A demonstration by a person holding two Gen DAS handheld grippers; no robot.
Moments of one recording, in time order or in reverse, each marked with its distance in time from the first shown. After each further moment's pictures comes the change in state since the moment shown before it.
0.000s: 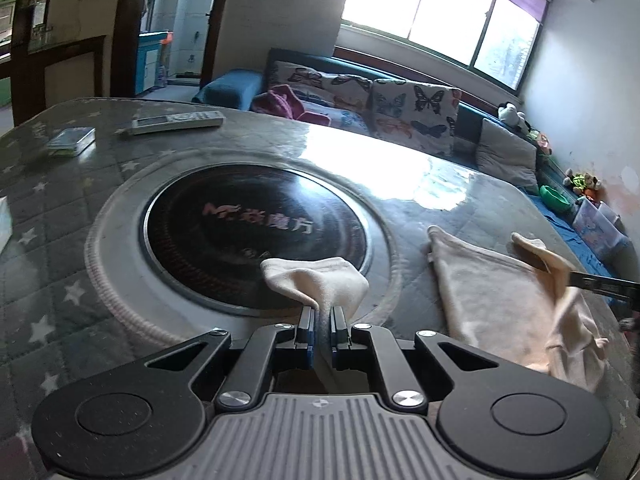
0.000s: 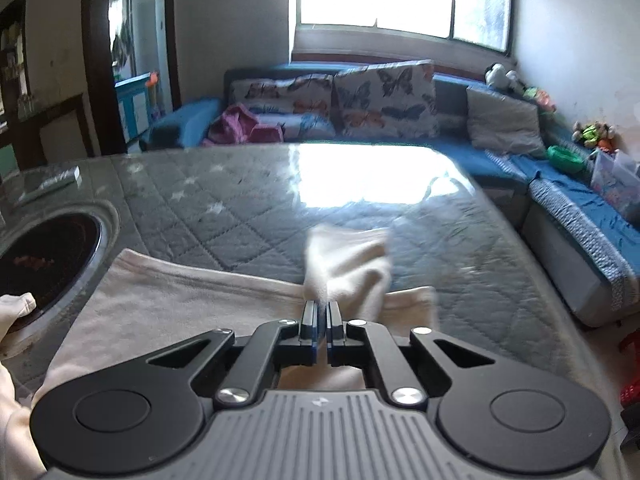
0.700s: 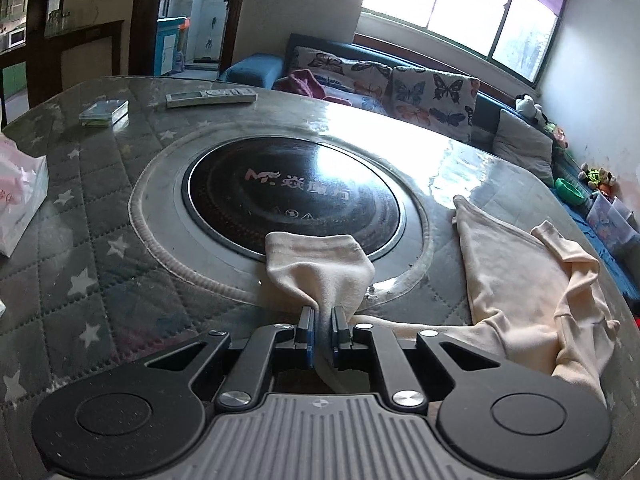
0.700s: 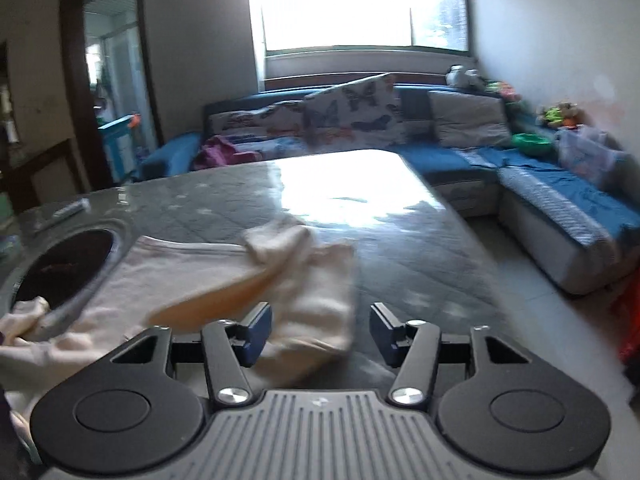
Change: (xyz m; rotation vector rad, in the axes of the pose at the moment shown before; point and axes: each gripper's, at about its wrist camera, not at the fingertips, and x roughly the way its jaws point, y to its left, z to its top) left arm -0.015 0.021 -0.019 -0.024 0.045 0.043; right arm -0.076 -0.039 -0.050 0.119 -0.059 0.023
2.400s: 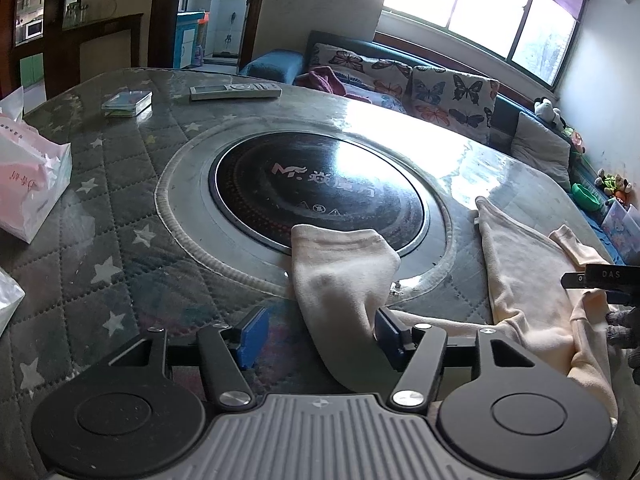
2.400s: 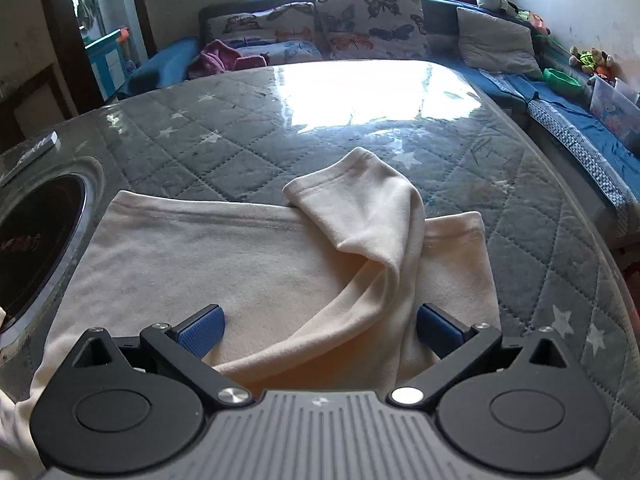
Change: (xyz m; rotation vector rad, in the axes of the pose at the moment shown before) left arm -0.002 0.012 -0.001 -0.032 0.012 0.049; right arm 0.126 0.066 0.029 -0.029 0.326 -0.053
